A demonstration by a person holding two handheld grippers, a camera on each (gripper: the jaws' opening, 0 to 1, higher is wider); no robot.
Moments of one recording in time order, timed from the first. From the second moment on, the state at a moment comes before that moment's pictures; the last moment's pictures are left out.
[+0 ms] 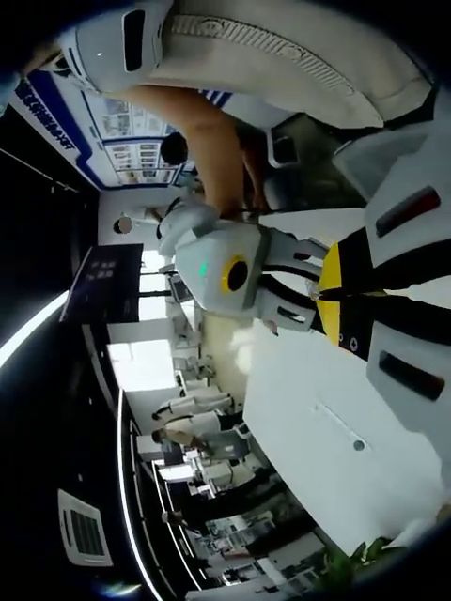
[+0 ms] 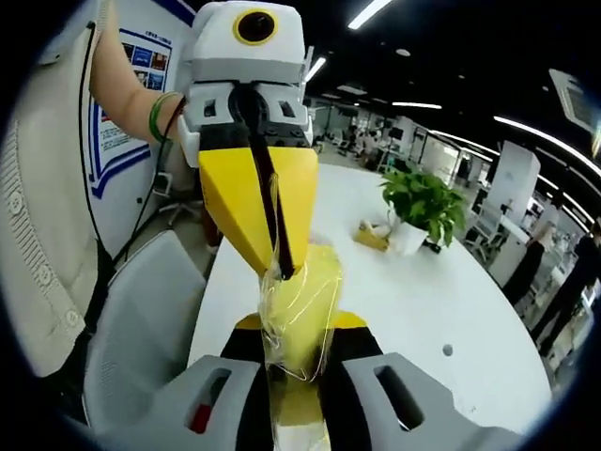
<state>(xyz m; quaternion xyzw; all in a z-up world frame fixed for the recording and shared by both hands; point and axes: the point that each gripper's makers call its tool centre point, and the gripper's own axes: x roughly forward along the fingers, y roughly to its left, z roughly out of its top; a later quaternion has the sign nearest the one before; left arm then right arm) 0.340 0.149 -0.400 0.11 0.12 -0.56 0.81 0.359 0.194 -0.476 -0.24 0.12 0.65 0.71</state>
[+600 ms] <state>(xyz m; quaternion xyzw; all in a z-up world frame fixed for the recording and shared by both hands) 0.337 0.147 -0.399 0.12 0.11 -0.56 0.81 0.355 0.191 -0.475 -0.25 0.13 0.65 0.71</state>
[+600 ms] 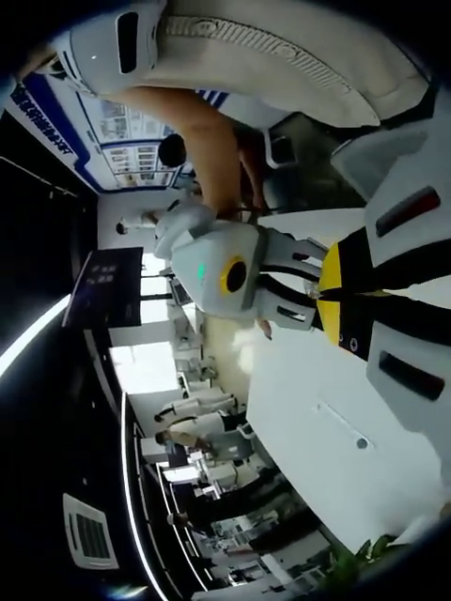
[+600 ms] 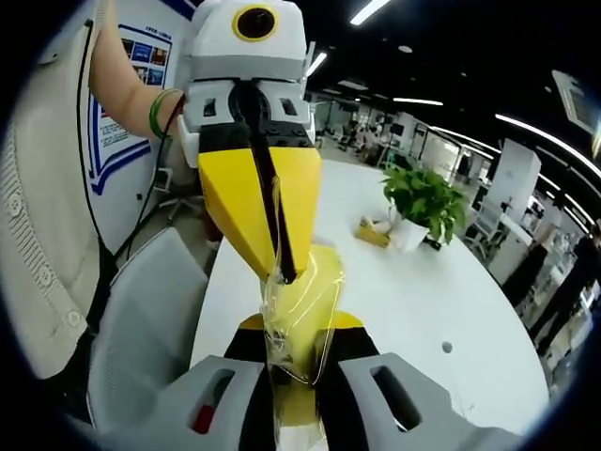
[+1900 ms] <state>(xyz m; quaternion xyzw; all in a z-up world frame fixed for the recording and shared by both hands) 0.332 0.152 -0.394 0.15 0.10 -0.55 0.82 0.351 0.192 -0.470 -0.28 0.11 0.64 0.70</state>
